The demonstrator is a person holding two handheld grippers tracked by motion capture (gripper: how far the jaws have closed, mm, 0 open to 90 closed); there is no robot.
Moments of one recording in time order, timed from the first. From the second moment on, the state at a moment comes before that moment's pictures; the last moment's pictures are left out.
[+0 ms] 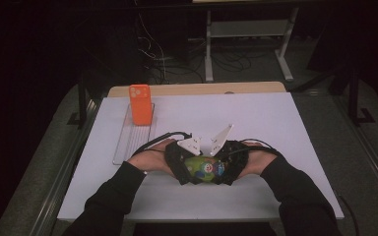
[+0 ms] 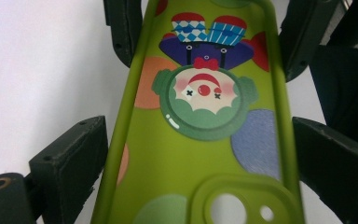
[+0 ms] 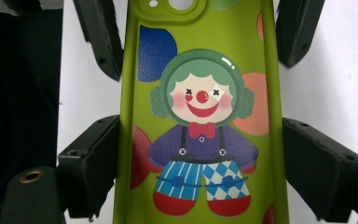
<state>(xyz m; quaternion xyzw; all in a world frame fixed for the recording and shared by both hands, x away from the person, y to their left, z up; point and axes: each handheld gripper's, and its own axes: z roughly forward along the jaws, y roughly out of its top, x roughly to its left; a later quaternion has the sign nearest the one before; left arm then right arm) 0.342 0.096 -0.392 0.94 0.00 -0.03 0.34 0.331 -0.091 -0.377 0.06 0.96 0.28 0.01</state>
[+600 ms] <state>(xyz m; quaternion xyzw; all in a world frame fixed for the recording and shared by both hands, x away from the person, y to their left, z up) 0.345 0.099 -0.387 0.94 -0.01 -0.03 0.34 0.330 -0.098 -0.375 0.07 0.95 0.30 0.00</state>
